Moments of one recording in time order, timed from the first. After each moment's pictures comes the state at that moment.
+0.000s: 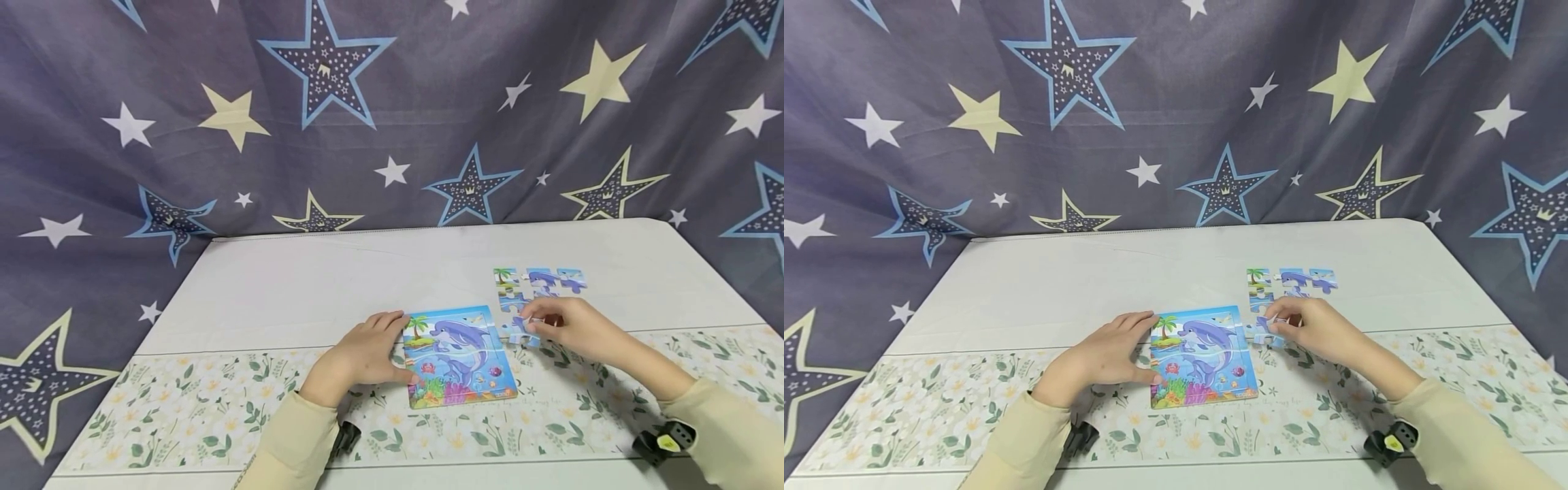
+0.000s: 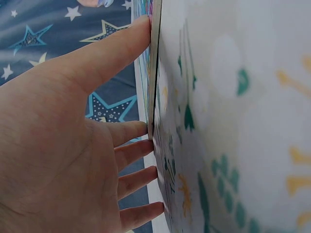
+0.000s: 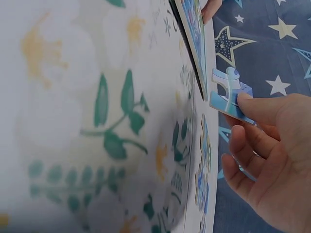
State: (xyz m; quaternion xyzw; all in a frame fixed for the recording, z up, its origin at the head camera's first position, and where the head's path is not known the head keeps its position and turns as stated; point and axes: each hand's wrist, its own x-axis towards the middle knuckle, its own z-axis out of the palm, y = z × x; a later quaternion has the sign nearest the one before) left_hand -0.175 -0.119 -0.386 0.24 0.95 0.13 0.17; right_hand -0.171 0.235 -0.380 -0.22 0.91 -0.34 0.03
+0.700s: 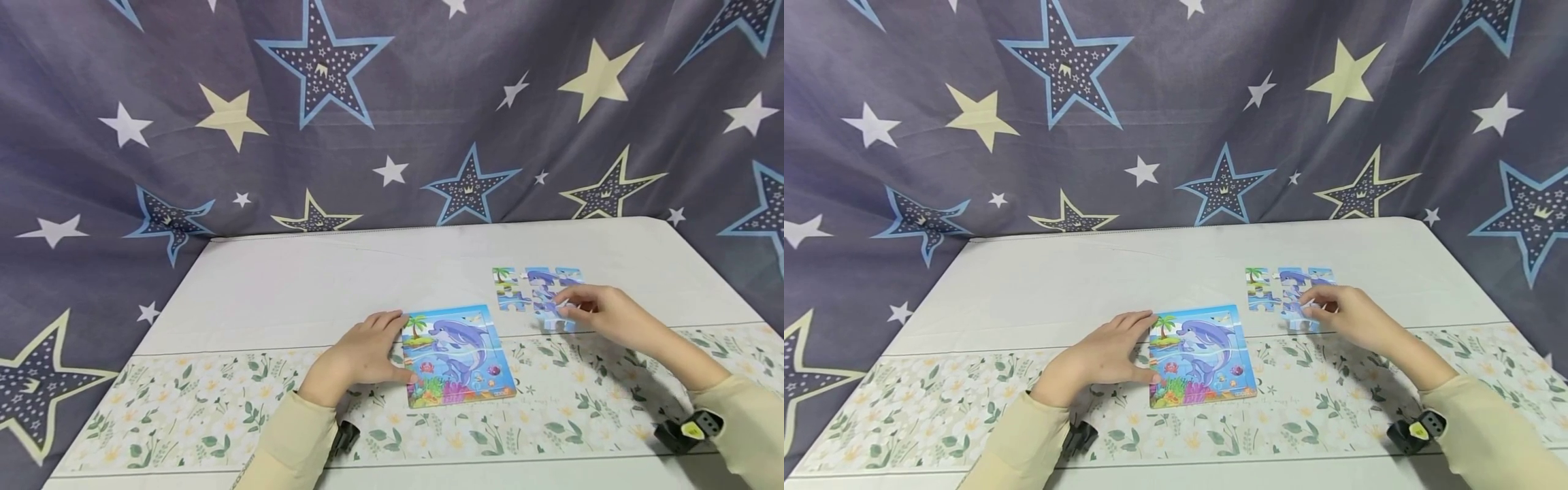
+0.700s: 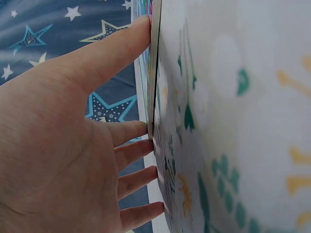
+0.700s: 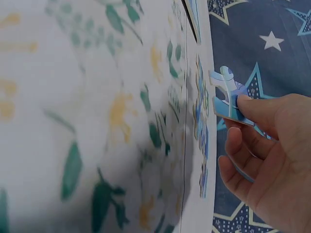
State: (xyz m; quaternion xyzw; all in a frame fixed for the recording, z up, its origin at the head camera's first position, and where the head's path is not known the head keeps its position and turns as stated) left_hand -0.172 -0.116 -0.375 0.24 0.95 0.13 0.18; right_hand -0.178 0.283 -0.378 -0.17 0.93 -0.32 0.02
